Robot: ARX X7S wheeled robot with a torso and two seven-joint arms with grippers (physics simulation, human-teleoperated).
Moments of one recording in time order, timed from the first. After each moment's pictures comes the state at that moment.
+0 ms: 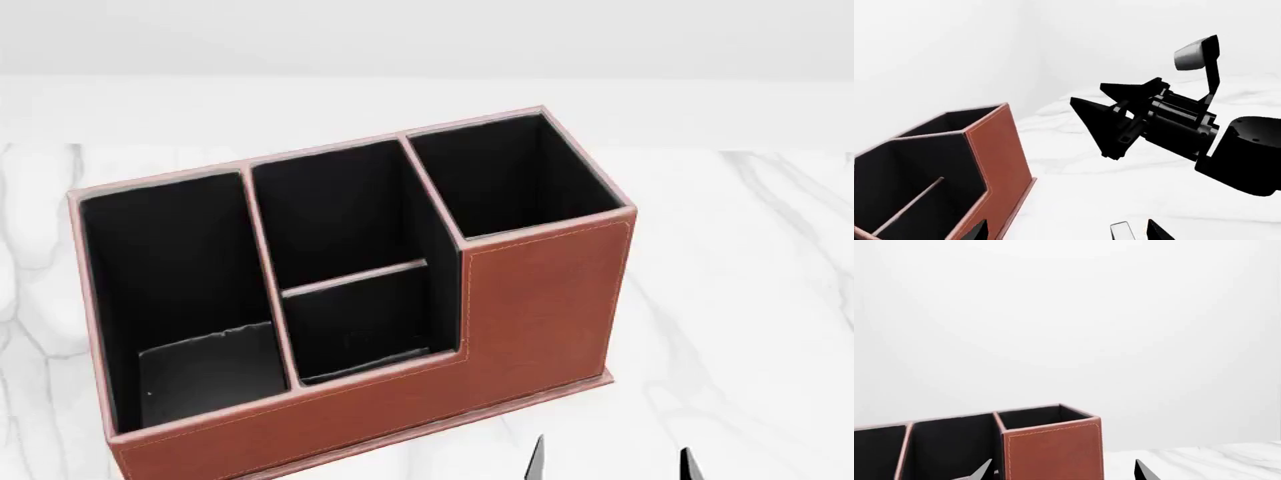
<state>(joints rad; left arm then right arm) 0.18 -0.90 0.37 0.66 -0.51 0.03 0.26 -0.14 0.31 -0.28 -0.27 0.16 -0.34 0.40</state>
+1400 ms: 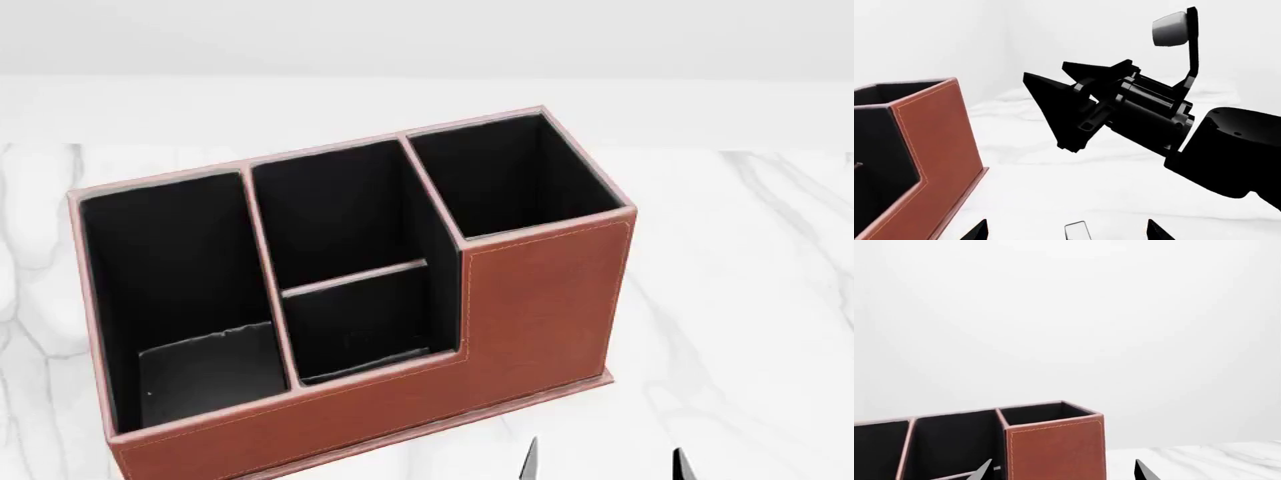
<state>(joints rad) 0.00 -0.71 0.57 0.55 -0.47 -0.11 0.33 -0.13 0.32 -0.30 -0.26 0.16 -0.34 0.41</state>
